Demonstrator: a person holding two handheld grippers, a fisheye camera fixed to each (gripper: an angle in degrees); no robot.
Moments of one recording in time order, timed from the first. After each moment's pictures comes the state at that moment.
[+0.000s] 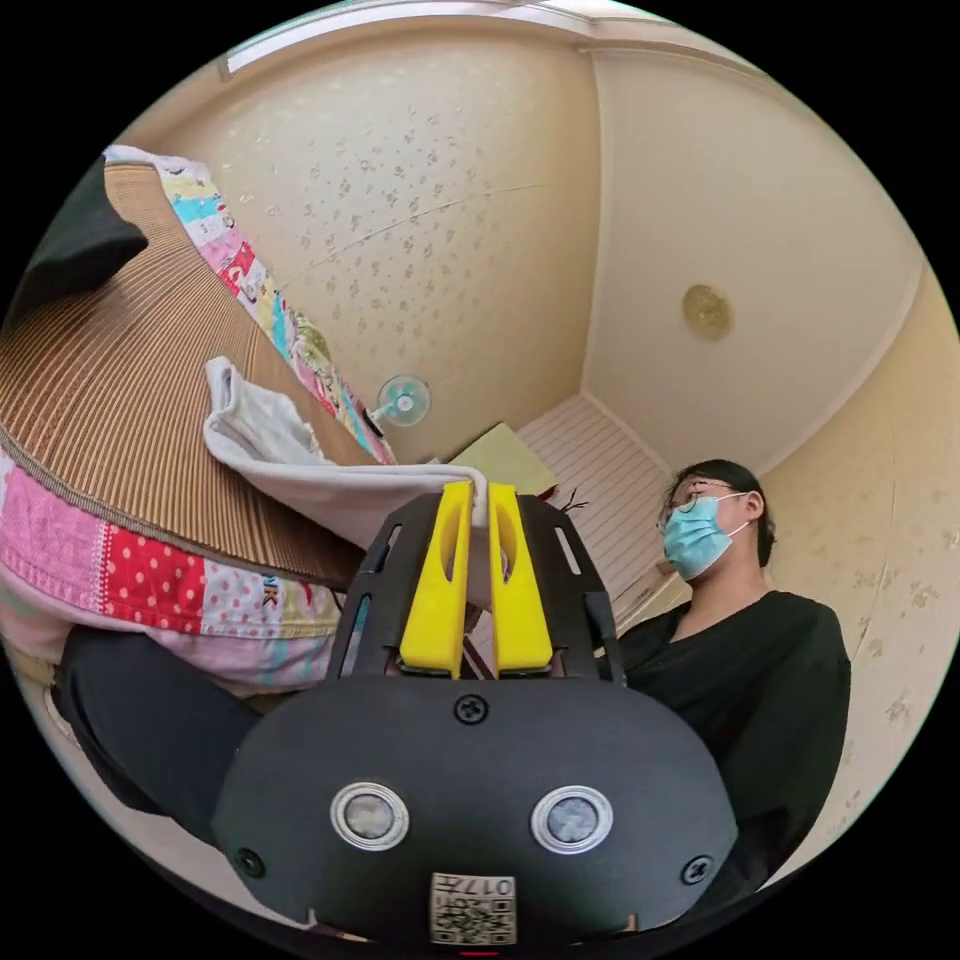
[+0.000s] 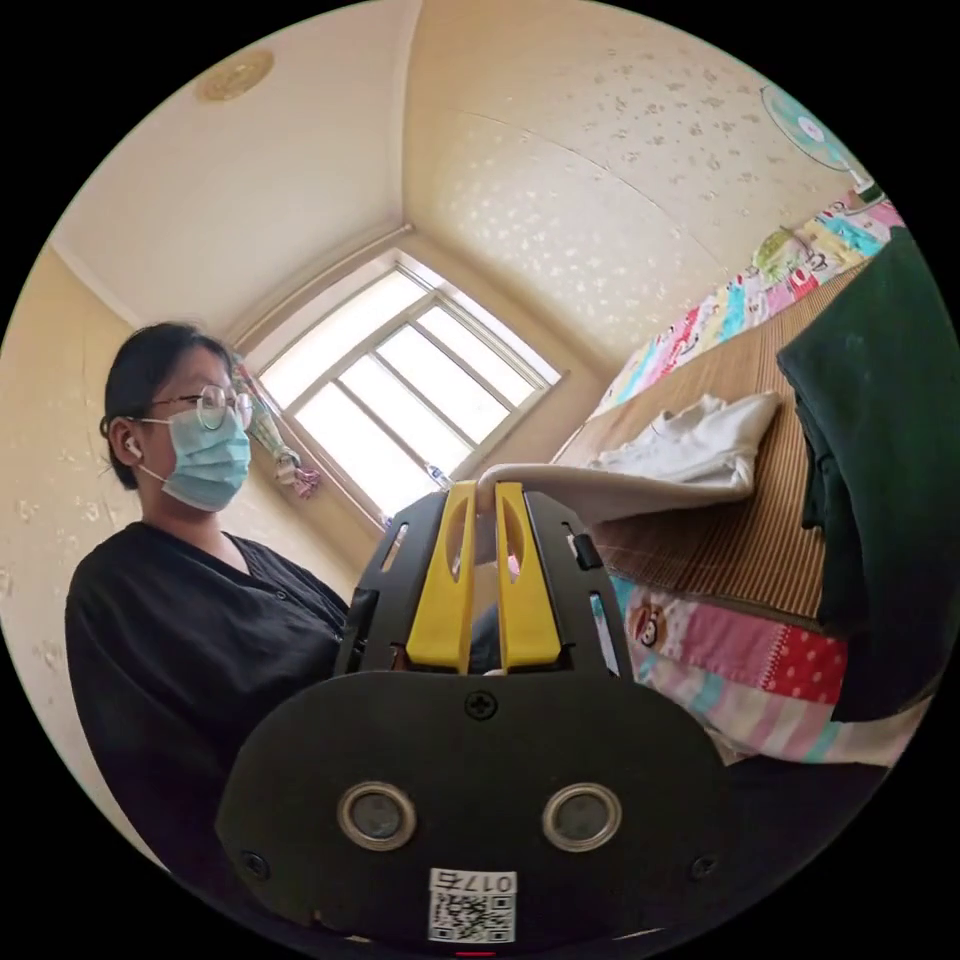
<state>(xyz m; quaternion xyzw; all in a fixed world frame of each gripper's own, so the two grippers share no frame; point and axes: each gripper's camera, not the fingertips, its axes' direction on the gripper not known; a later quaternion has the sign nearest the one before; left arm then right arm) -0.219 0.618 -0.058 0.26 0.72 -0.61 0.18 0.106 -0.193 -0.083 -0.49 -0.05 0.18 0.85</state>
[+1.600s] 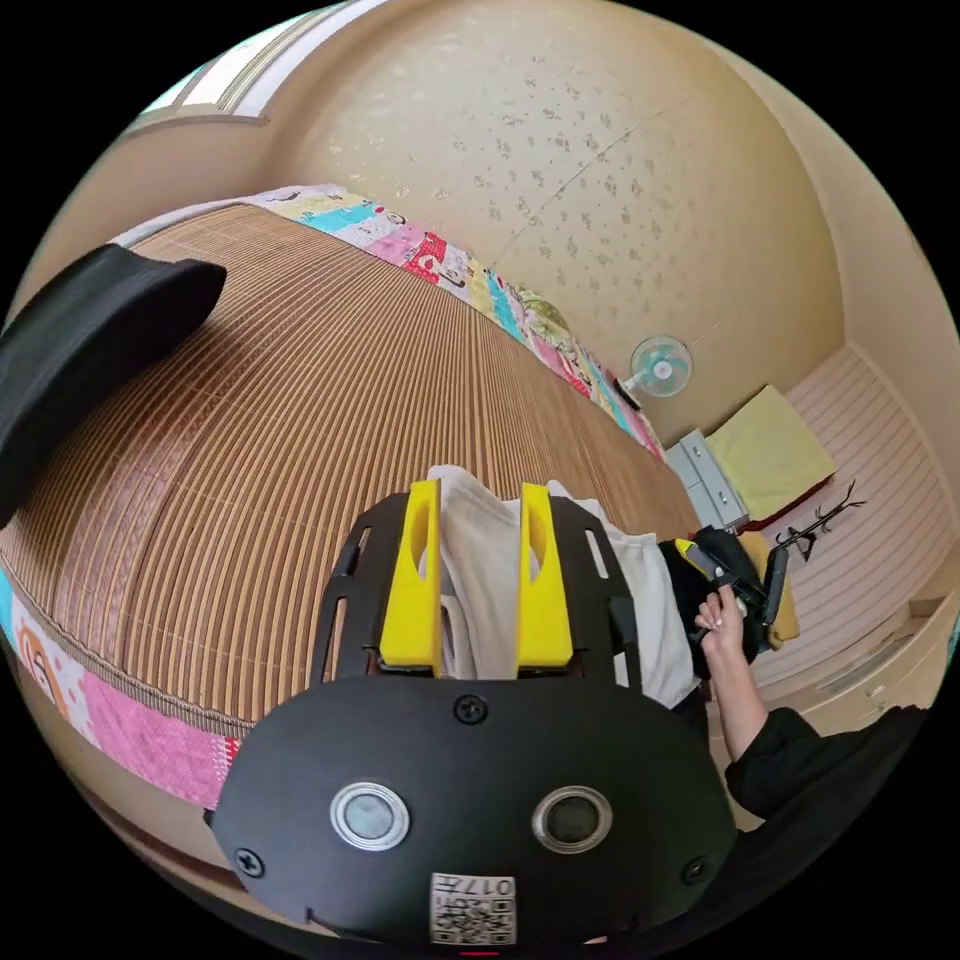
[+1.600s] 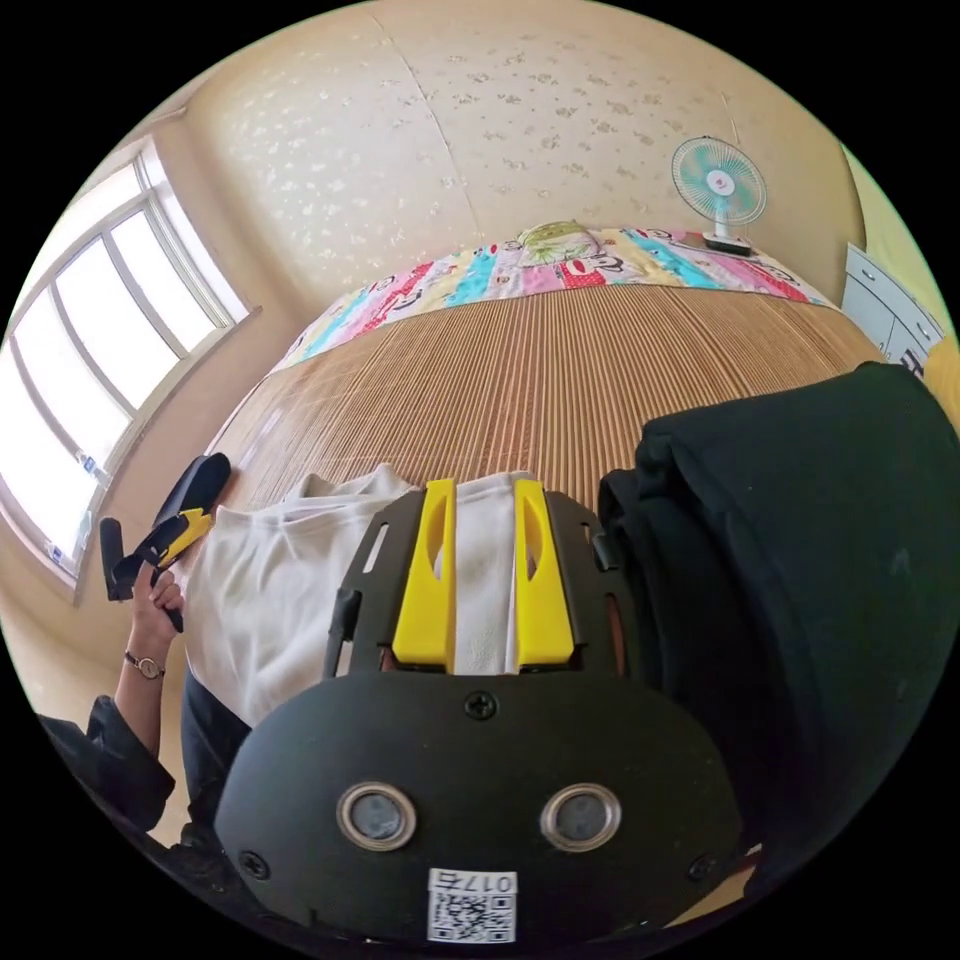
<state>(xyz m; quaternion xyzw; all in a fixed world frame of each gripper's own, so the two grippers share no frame) -0.122 0.281 0.090 -0.07 0.63 -0.60 0.48 0.286 0.196 0.152 -0.60 0.39 -0.05 0.70</state>
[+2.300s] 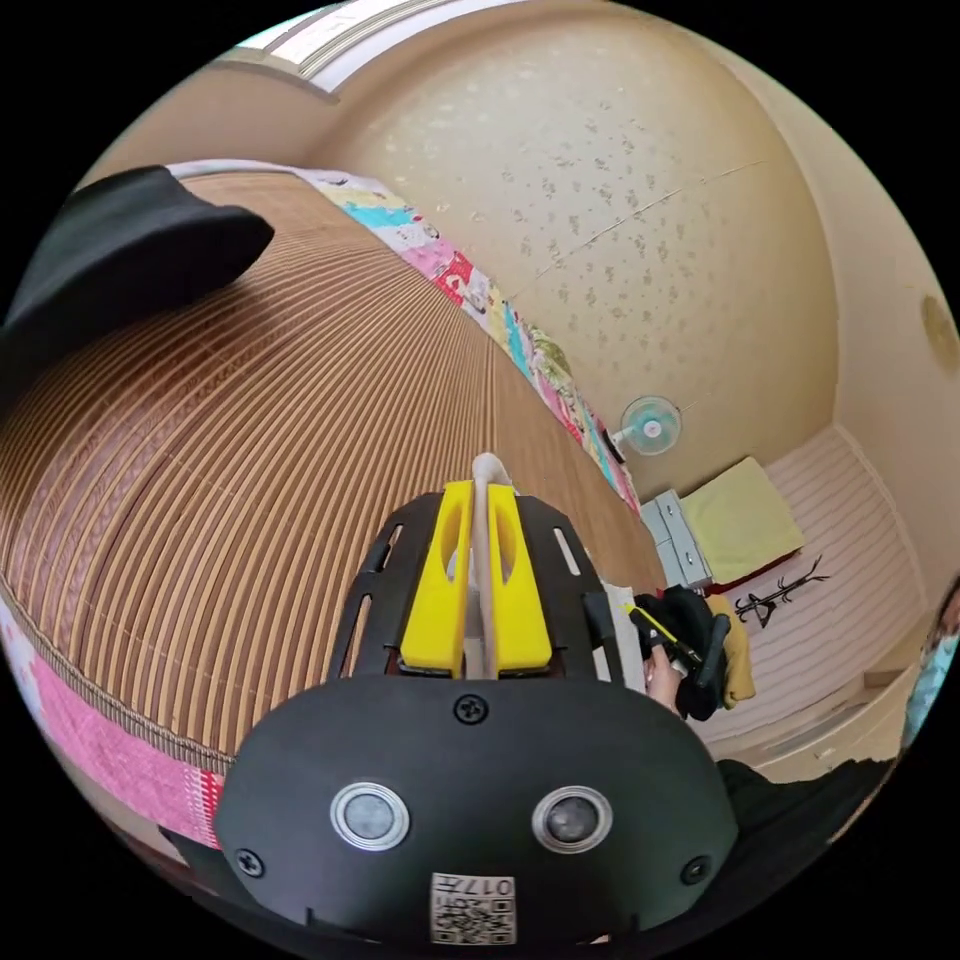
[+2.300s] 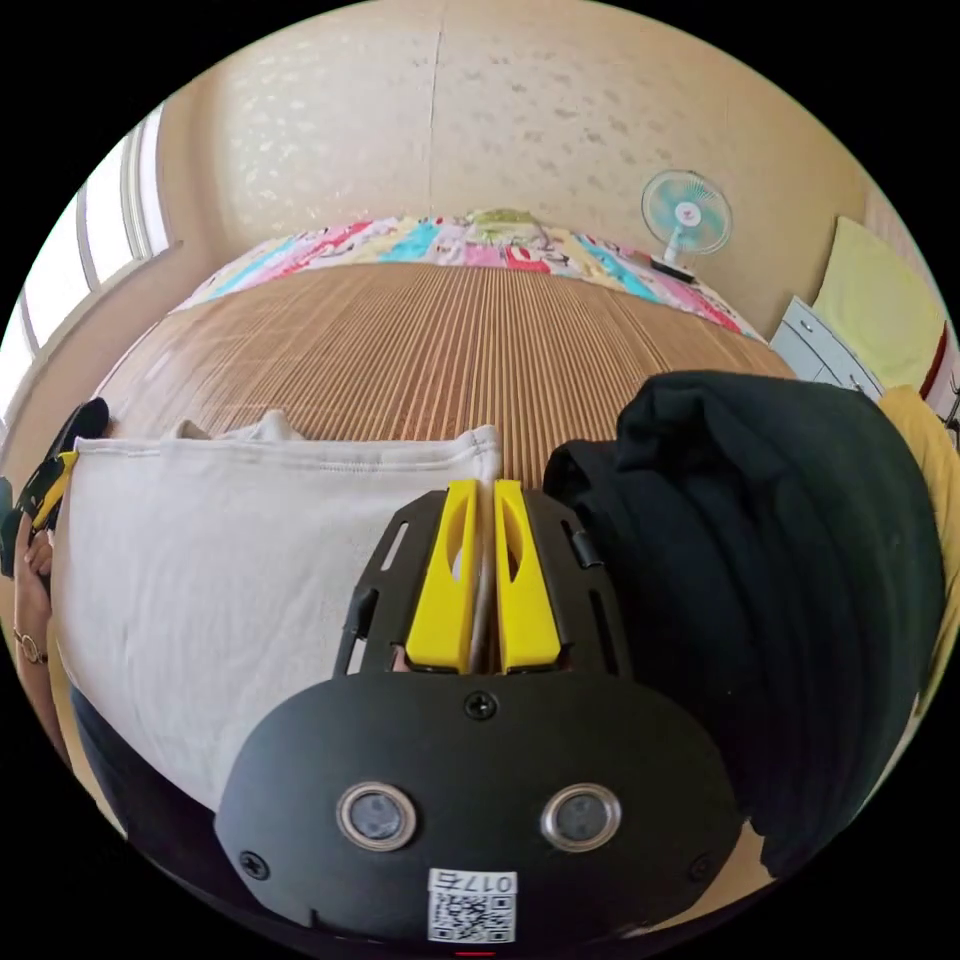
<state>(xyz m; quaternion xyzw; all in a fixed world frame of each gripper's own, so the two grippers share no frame) -0.062 0.275 0.134 -0.09 0.63 -0.67 0.39 0.320 0.319 0.131 -0.63 0.49 -0.17 0.58</state>
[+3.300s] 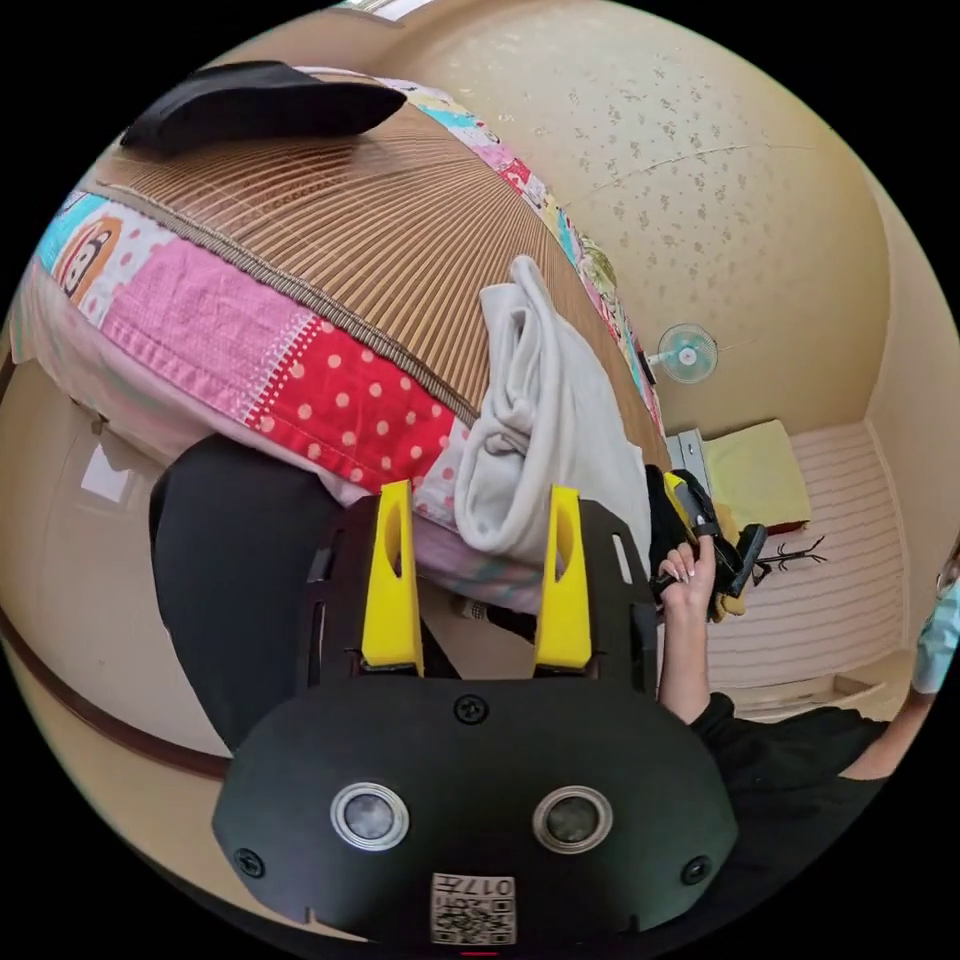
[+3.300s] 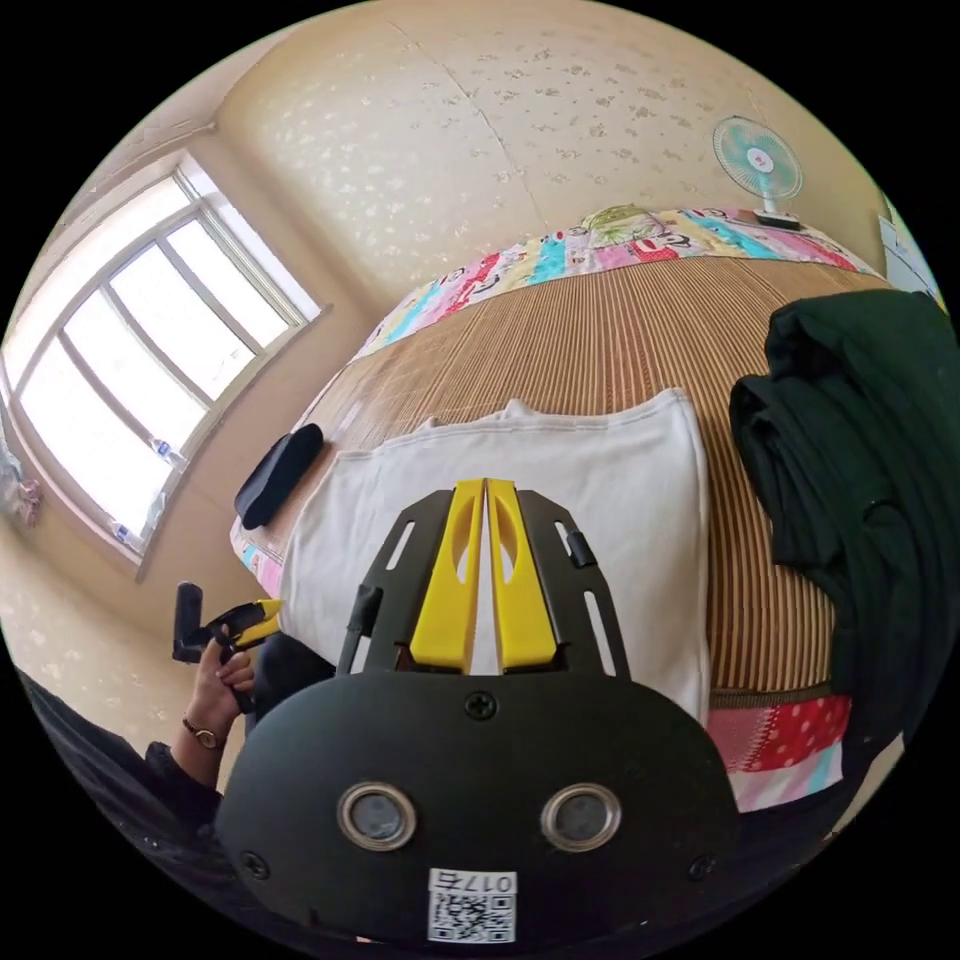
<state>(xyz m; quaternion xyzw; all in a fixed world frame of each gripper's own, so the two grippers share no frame) 0.010 0.422 0.029 -0.18 0.70 -0.61 0.33 0.205 0.261 0.065 -0.59 0.30 0.03 0.74</state>
